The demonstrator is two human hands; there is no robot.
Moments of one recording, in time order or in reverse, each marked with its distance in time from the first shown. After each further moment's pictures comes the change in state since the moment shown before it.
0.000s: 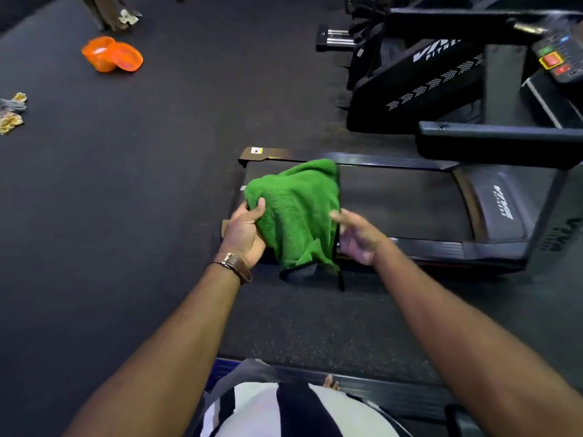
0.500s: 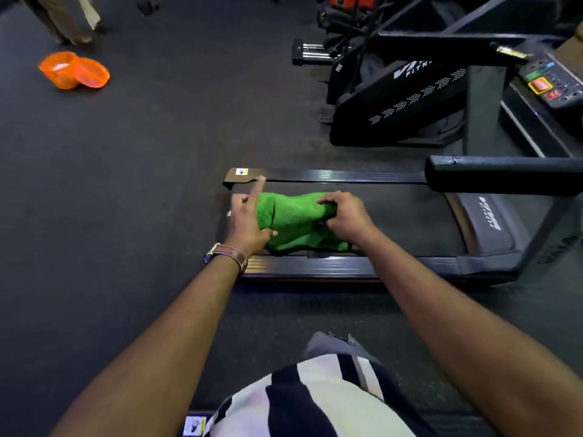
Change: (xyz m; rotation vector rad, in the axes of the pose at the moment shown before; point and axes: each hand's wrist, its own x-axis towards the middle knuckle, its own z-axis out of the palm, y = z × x) left_hand 0.168 0.068 -0.028 1.401 0.047 0.365; right_hand 0.147 -0.094 0.036 -1.310 0.579 -0.369
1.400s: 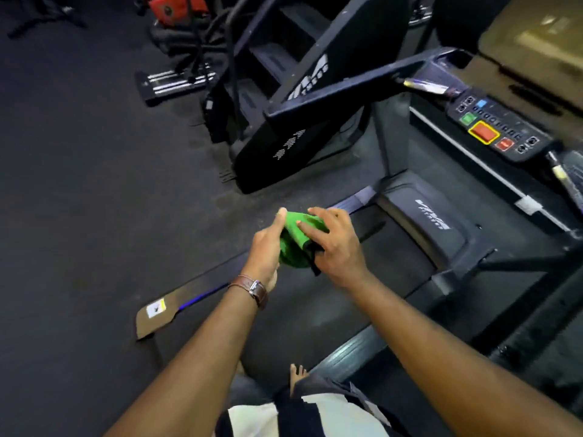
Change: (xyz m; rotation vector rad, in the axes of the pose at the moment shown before) left_hand 0.605 0.204 0.196 -0.851 -0.640 -0.376; right_hand 0.505 0.140 -0.126 -0.312 0.686 -0.129
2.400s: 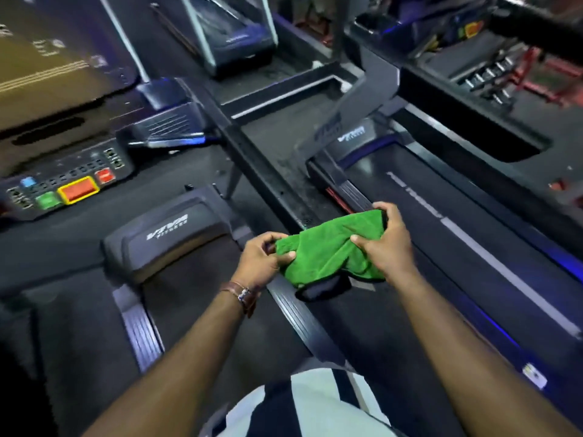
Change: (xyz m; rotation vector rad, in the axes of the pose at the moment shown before) left_hand 0.036 -0.133 0.318 0.884 -1.644 -0.117; right_hand -0.207 0.020 -0.177 -0.413 1.160 1.887
